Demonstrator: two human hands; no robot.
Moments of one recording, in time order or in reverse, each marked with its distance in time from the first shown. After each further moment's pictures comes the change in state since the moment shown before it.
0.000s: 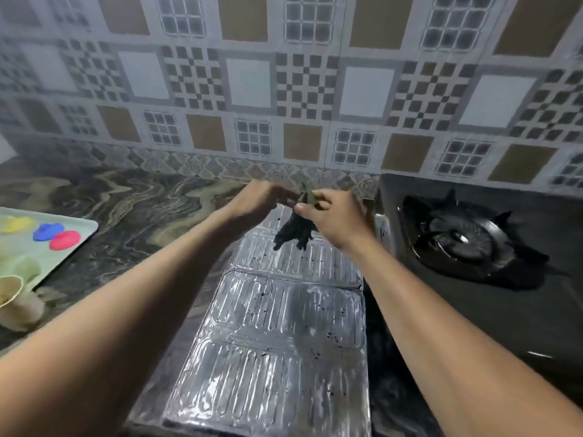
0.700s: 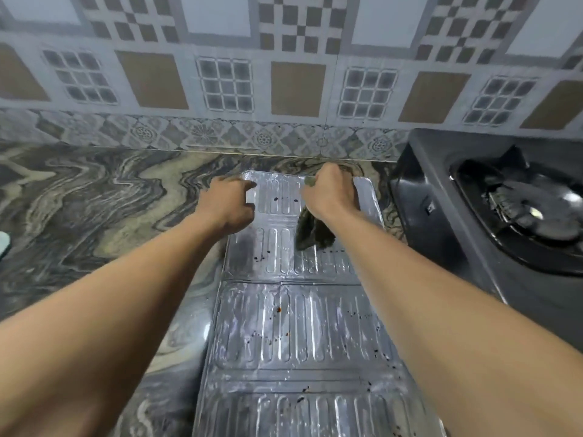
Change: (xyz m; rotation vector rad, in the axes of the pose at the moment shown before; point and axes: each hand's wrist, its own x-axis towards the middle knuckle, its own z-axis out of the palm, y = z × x) left_hand 0.108 -0.204 0.014 0.566 -0.023 -0.166; right_hand 0.132 0.074 0.091 -0.480 0.258 0.342
